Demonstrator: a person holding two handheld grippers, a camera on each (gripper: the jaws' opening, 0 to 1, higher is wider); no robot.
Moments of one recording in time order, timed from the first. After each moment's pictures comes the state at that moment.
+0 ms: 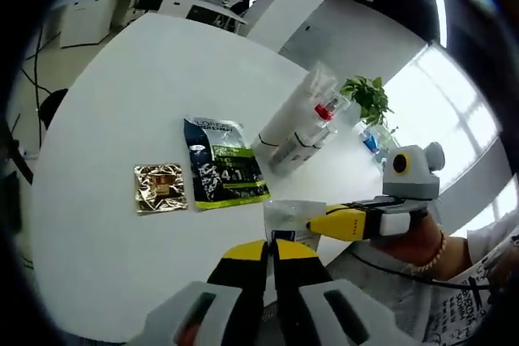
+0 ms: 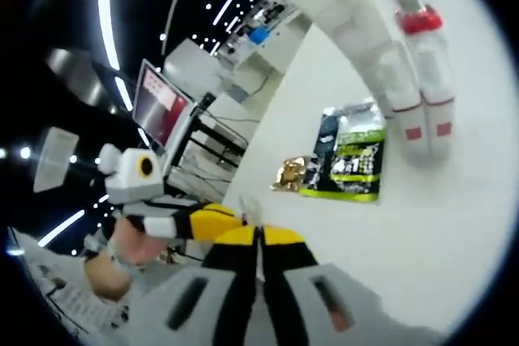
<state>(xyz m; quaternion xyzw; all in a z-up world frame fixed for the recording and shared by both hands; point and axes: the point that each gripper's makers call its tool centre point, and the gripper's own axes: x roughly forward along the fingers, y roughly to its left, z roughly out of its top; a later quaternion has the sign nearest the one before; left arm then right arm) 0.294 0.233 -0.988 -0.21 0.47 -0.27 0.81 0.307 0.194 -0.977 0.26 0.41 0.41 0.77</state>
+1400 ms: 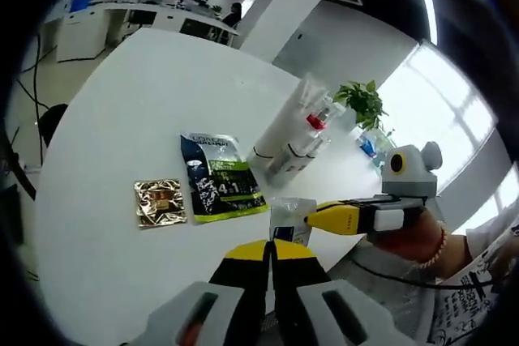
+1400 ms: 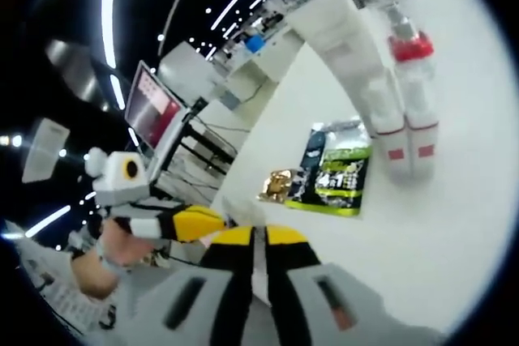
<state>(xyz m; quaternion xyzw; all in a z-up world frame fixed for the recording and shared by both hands) 0.297 0.230 -0.976 -0.20 0.43 -0.28 0.83 0.319 0.180 -0.975 0.23 0.39 0.39 0.80</state>
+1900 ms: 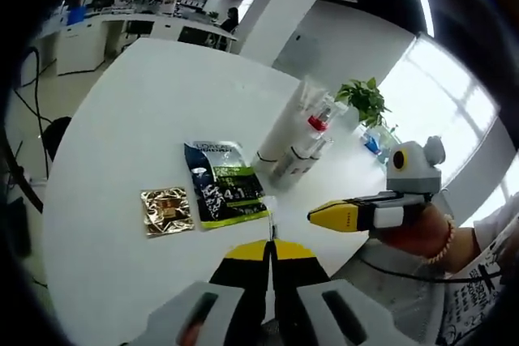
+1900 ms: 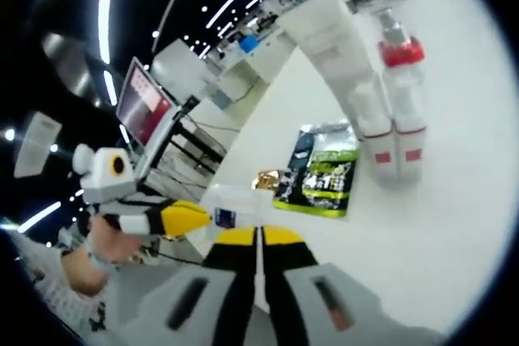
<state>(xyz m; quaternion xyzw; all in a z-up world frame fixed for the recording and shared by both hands) 0.302 0.235 -0.976 -0.17 0.42 -0.28 0.85 0.324 0.172 -0.983 0.21 0.39 0.37 0.82</state>
